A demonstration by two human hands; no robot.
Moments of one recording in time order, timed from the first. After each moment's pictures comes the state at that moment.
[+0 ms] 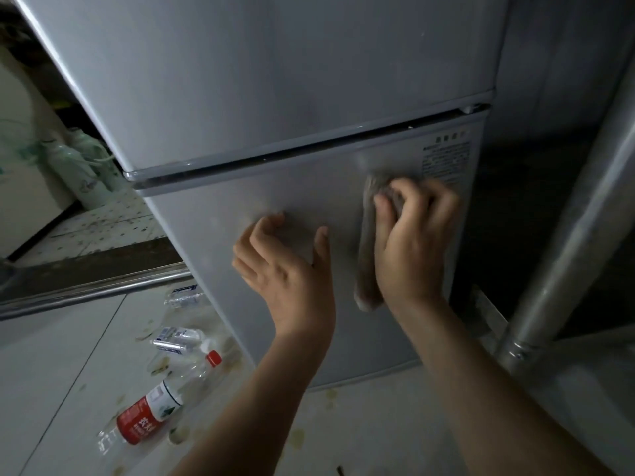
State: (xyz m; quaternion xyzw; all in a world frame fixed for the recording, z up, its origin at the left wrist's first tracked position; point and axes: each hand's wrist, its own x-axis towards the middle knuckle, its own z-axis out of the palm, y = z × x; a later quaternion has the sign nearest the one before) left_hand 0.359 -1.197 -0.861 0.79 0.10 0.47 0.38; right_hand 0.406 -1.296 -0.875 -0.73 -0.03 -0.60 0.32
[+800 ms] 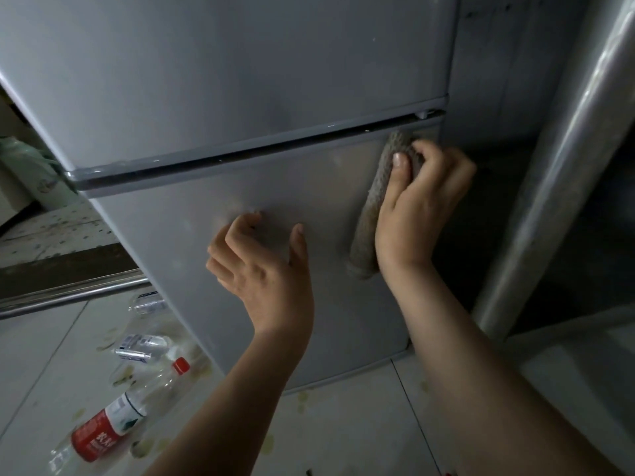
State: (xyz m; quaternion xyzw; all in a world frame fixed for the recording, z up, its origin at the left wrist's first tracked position) left_hand 0.368 -1.214 -0.866 0.78 0.10 0.50 0.36; right_hand 0.424 -1.330 -0.843 -0.67 0.05 -0.62 0.40
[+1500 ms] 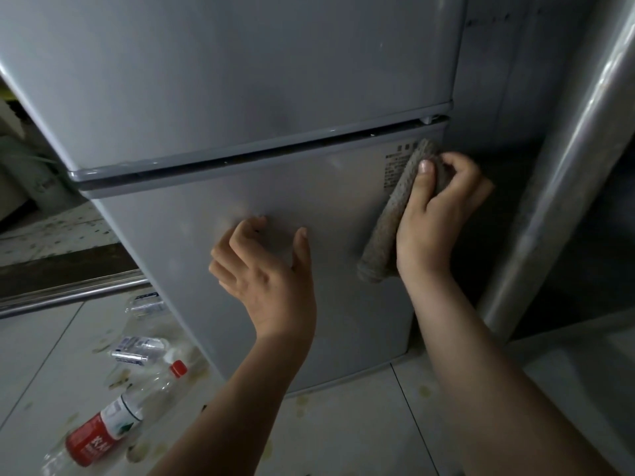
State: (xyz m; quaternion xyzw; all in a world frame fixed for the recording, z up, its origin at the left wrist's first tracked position) left_hand 0.370 -1.211 -0.870 0.78 0.09 0.51 0.36; right_hand 0.422 -1.343 -0.847 -0.65 0.08 -0.54 0.54
